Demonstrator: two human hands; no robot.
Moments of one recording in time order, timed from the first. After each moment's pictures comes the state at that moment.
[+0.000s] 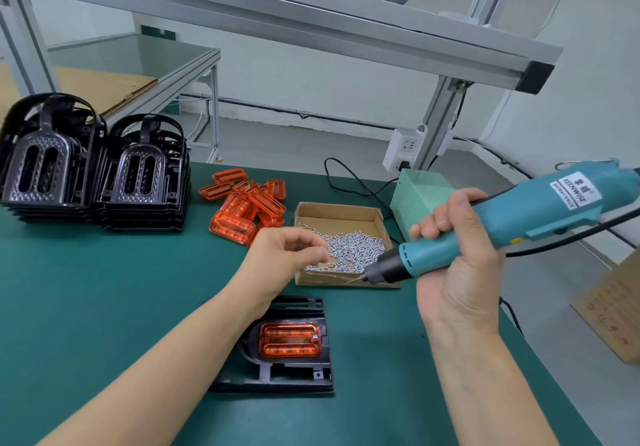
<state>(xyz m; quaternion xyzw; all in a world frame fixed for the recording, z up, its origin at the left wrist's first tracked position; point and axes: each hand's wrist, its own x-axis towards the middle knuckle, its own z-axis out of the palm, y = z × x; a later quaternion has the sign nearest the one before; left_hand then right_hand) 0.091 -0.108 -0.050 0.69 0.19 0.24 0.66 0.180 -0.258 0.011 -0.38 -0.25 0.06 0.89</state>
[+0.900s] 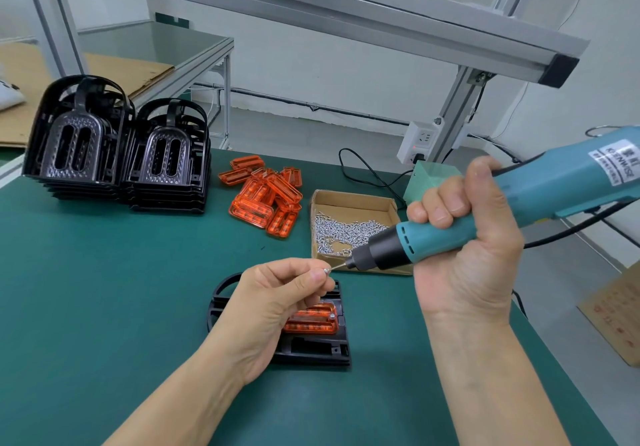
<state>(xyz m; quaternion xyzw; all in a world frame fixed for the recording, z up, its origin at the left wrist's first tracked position) 0.021 -0.154 -0.053 0.48 0.17 0.26 0.82 0.135 -0.251 0.033 -0.30 -0.29 0.16 0.90</state>
